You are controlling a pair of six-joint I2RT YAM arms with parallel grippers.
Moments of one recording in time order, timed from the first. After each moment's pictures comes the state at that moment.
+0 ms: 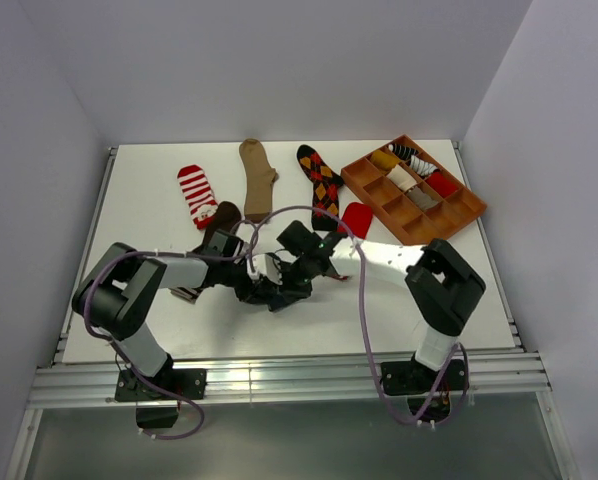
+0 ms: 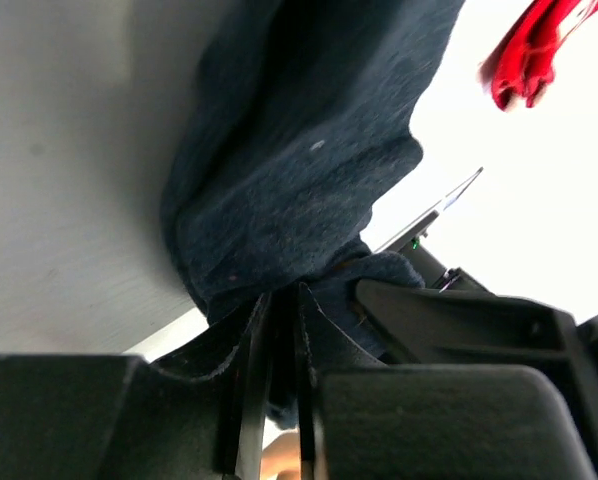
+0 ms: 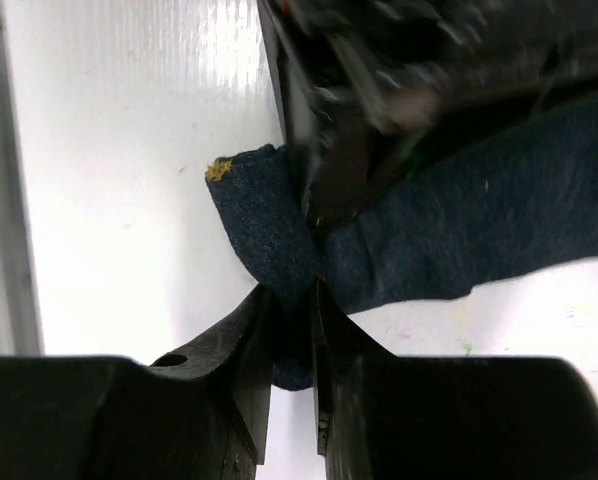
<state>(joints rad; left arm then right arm) -0.50 1.69 0.65 -0.01 0.67 -1.09 0.87 1.72 1.08 -0.47 -0.44 -0.67</state>
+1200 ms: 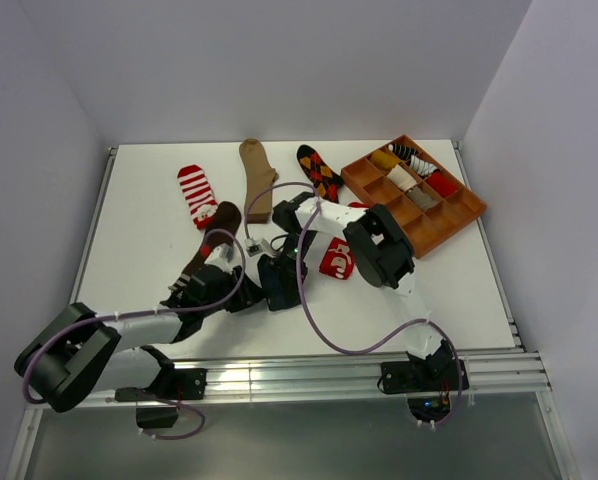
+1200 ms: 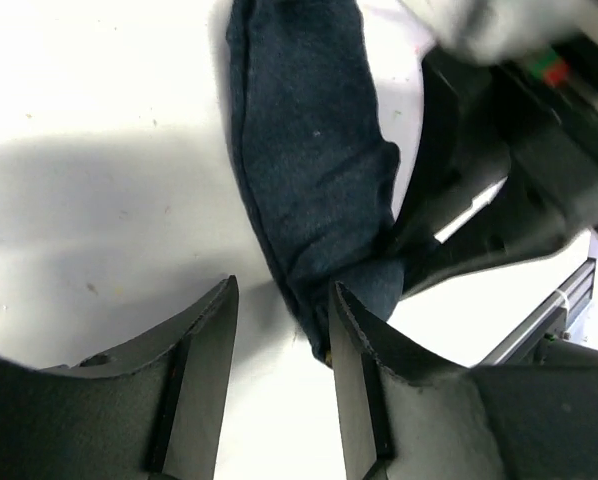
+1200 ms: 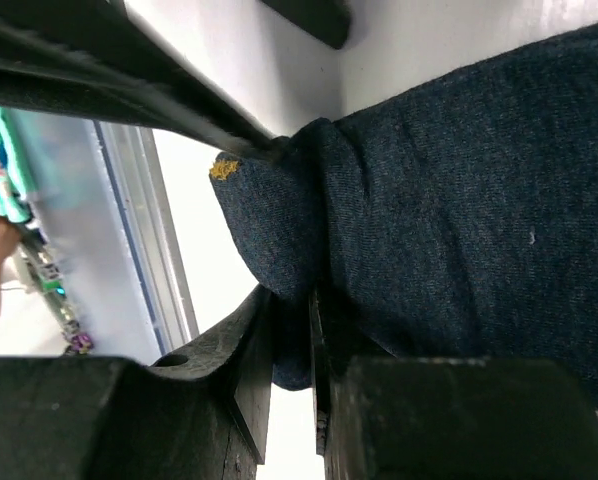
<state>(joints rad) -0.64 1.26 0.24 0.43 0.12 -0.91 0.70 2.30 1.72 -1.22 -0.82 -0.71</state>
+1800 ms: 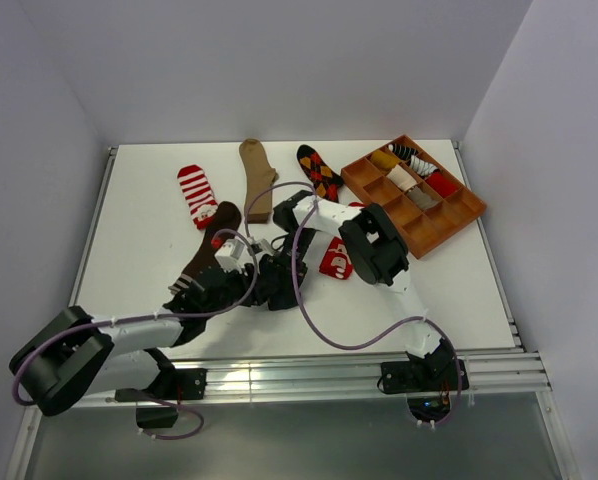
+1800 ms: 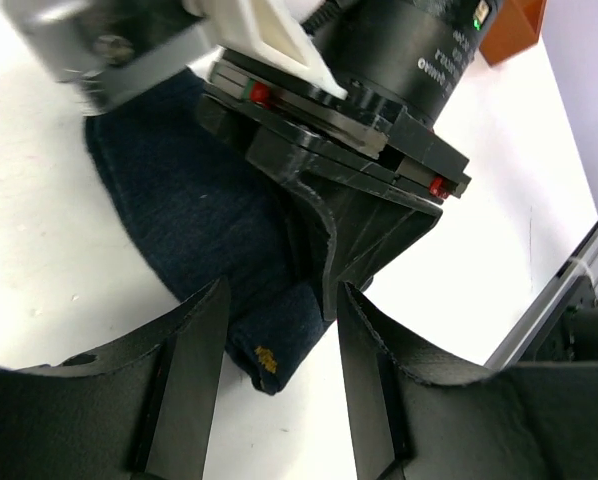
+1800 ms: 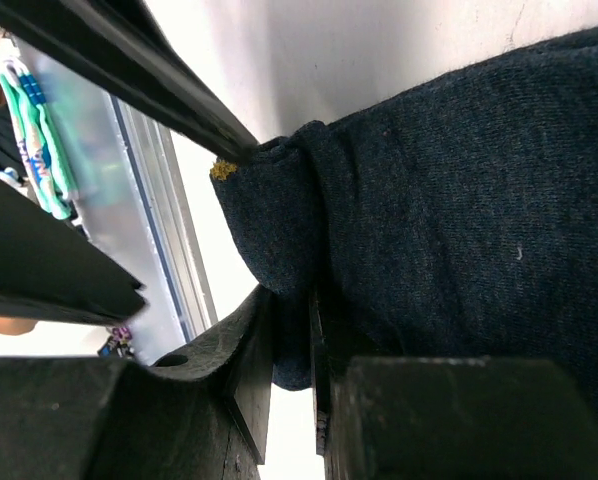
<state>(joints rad) -0.75 1.19 0.23 0.60 0.03 -0.69 0.69 2.38 1.80 -1.32 -0.85 -0.71</state>
